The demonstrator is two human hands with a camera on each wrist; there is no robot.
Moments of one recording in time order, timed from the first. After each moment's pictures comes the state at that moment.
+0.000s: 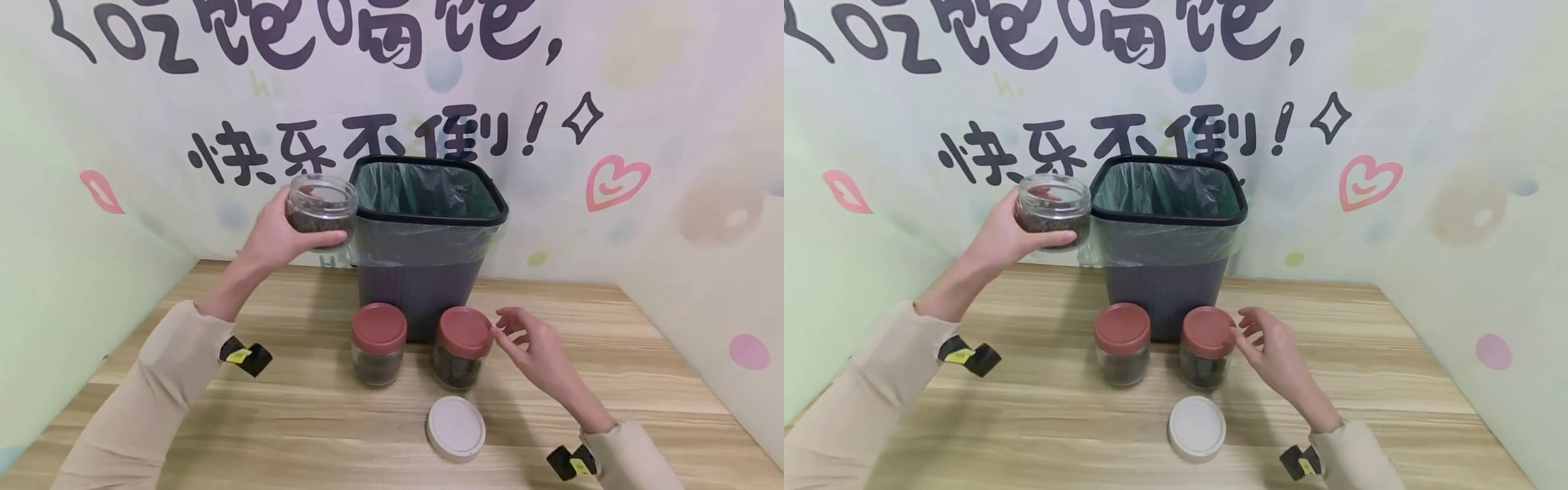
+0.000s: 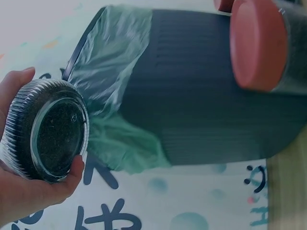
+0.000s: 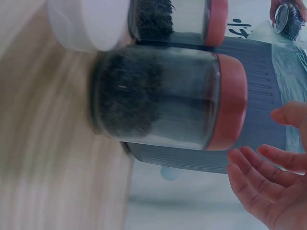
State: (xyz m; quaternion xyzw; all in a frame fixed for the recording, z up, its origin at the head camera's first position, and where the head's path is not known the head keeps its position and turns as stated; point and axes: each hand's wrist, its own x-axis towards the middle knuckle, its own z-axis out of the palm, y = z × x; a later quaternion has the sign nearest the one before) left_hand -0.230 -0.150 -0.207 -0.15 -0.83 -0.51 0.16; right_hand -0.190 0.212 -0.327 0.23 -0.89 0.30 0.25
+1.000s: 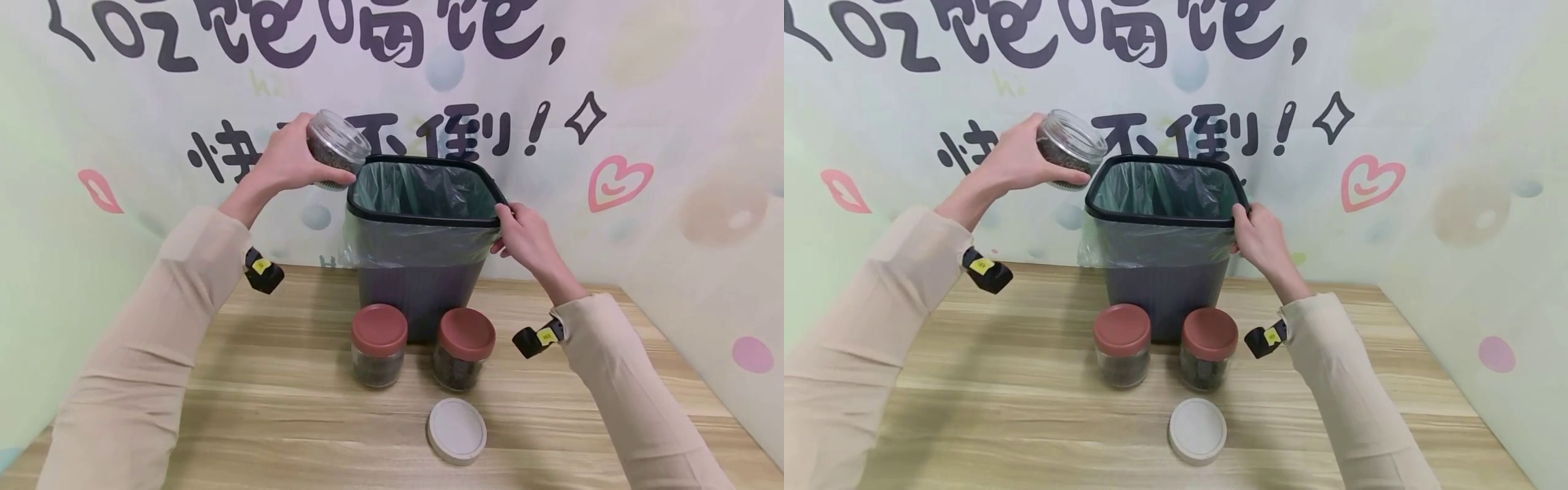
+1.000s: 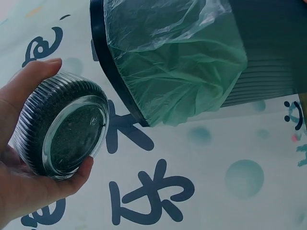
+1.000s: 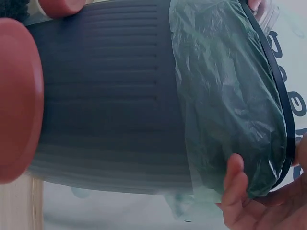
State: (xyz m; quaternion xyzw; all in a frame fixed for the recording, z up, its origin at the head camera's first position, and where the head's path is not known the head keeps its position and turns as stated) left_hand -0.280 -0.145 -0.132 -0.14 -0.92 -0.32 0.15; right_hand -0.256 0.174 -0.198 0.08 -0.90 0.41 0.12
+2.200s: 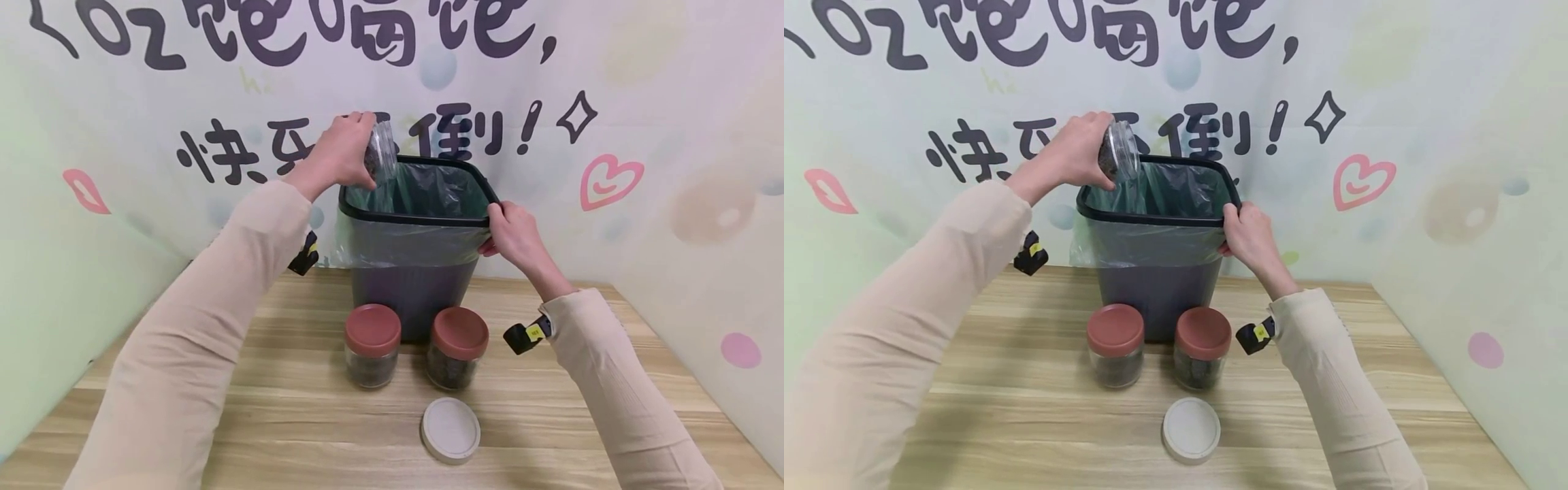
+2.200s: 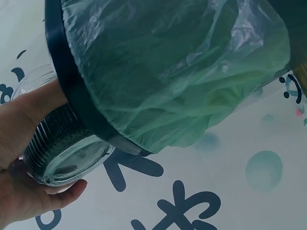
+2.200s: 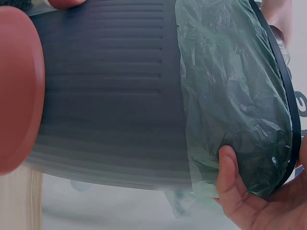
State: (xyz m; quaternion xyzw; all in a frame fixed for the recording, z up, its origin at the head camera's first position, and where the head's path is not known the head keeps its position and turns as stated) left_hand -0.305 -0.079 -0.118 -0.22 -0.96 -0.06 0.16; right_hand -0.262 0.170 -0.197 0.07 -0.89 0.43 0.12
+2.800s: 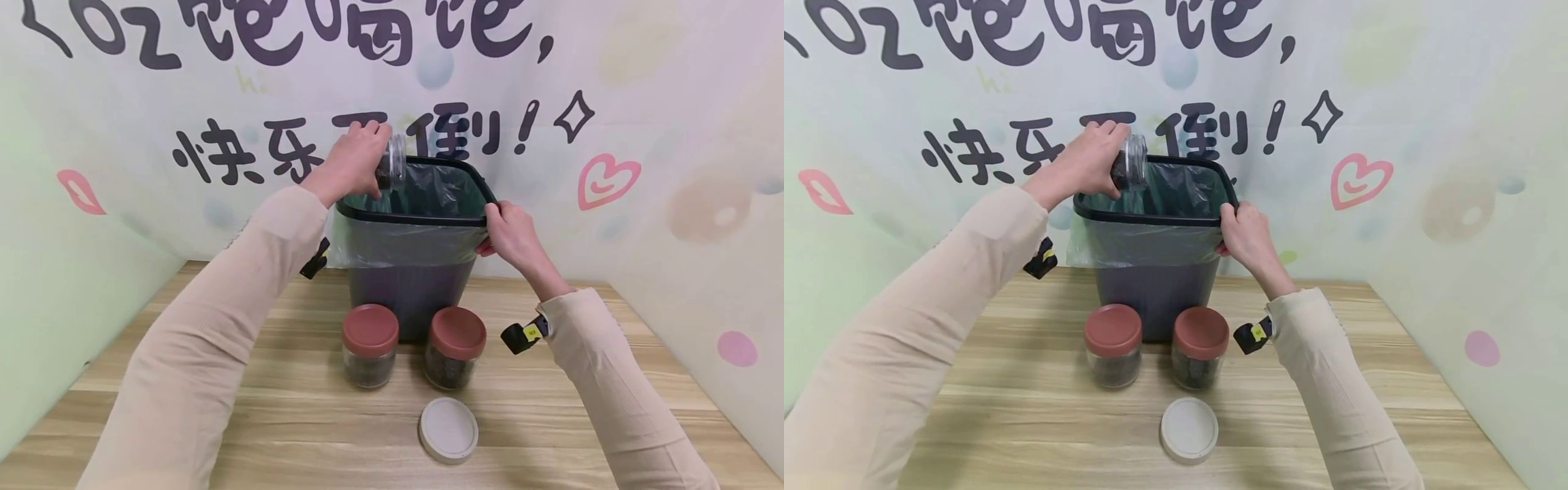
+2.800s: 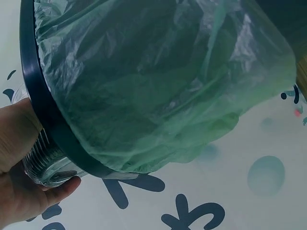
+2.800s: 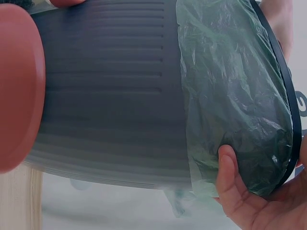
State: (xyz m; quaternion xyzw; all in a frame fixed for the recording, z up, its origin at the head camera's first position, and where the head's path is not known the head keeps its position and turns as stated) left_hand -0.309 -0.059 -0.125 -0.23 -0.96 0.00 0.17; right_hand -0.263 0.170 -0.197 0.07 -0.90 0.42 0.11
